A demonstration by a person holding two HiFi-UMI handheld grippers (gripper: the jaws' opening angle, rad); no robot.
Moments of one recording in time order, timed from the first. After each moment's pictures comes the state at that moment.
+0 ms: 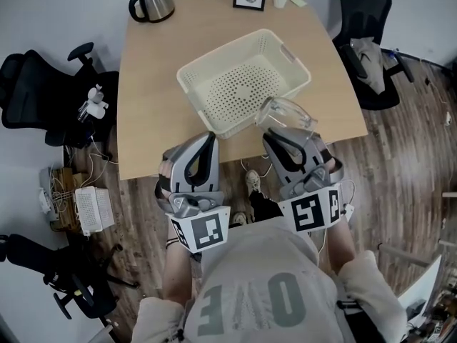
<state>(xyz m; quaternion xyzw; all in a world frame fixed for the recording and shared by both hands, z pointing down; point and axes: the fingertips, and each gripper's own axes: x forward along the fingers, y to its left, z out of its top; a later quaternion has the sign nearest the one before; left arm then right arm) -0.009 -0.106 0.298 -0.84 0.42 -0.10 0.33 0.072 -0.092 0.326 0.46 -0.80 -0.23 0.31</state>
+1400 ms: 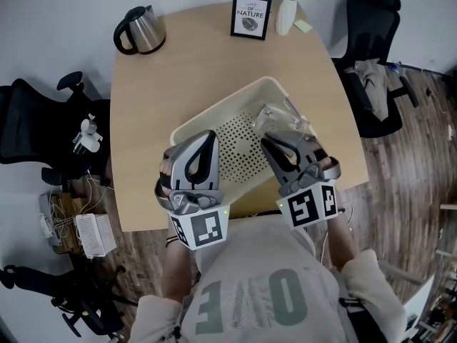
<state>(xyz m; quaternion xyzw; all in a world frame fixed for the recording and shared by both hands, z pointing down) 0.048 -0.302 0.291 -0.85 0.41 -0.10 0.32 0.127 -0.282 0.345 0.43 -0.80 -0.20 0.36</state>
